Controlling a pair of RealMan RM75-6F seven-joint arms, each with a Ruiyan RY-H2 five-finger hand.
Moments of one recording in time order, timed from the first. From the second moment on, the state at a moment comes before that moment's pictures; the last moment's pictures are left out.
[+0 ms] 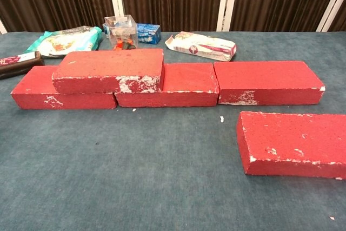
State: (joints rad) left arm -0.53 -1.00 0.04 -1.80 1.28 1.45 0.22; right arm 0.12 -1.16 0.11 -1.79 -1.27 1.44 -0.35
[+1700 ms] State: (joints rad) left arm -0.15 -1.17 0.00 -1.60 1.39 1.51 0.20; right arm 0.36 -1.27 0.07 -2.09 -0.87 1.25 -0.86
